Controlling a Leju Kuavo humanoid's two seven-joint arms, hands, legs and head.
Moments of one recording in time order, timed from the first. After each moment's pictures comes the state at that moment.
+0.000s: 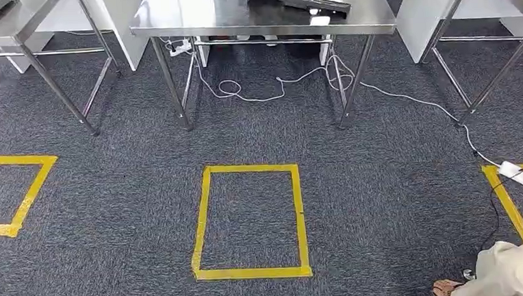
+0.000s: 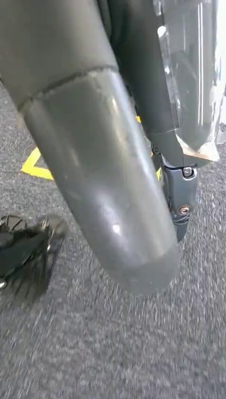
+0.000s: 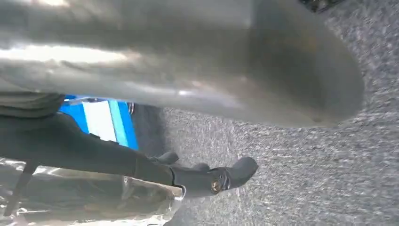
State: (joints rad) left arm -0.10 -0.17 1.02 -0.20 -0.81 0.33 -0.13; right arm -0.04 0.10 -0.15 -0.18 0.09 -0.54 0.24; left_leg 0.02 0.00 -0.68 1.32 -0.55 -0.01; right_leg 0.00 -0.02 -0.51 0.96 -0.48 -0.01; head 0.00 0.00
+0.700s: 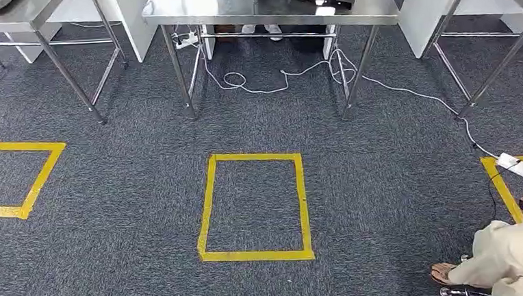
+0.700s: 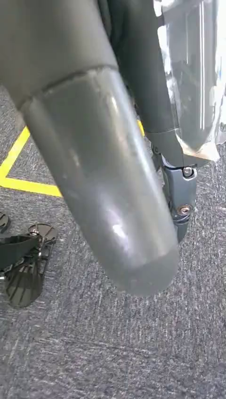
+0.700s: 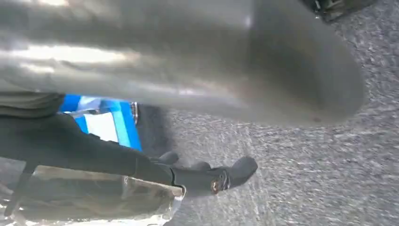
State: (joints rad) left arm -0.10 -0.17 0.98 -0.20 -0.84 0.33 -0.14; right arm -0.04 0.11 -0.19 -0.18 0.07 -0.54 0.23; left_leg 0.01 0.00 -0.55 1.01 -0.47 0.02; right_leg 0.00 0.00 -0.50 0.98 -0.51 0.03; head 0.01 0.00
